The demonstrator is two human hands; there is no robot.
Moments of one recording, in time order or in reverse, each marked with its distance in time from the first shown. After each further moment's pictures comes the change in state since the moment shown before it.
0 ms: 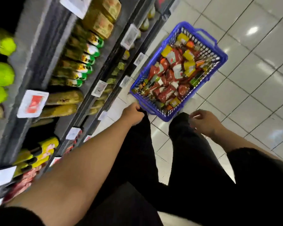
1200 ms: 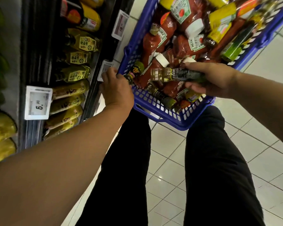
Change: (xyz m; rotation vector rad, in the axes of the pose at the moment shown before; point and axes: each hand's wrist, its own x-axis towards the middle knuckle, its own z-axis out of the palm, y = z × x) left_hand 0.234 -0.013 0.040 0.539 0.605 0.293; right_hand 0.292 -0.008 0.056 0.685 -0.291 0.135
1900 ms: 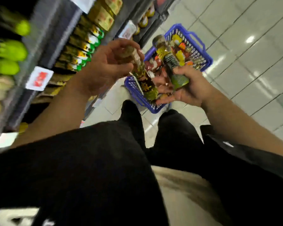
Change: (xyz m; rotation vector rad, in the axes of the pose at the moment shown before) left_hand -0.203 0.036 -0.419 -1.523 -0.423 0.365; right_hand -0.403 -0.091 0.059 0.003 -0.556 -0.182
